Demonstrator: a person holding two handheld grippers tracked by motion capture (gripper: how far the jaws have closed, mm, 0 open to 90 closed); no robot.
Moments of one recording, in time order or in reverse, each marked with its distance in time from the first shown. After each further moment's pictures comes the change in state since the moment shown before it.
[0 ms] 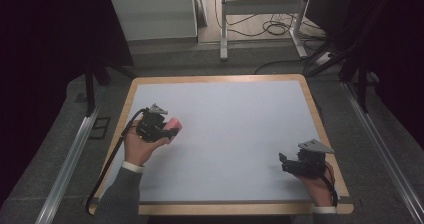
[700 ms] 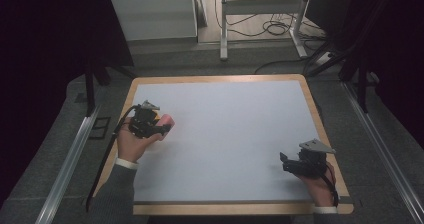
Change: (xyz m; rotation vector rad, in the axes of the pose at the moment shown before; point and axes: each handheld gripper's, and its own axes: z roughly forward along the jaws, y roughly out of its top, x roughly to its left) left arm 0.019 -0.001 -0.009 0.003 0.041 -0.036; right arm -0.002 0.000 -0.001 -0.007 -0.004 0.007
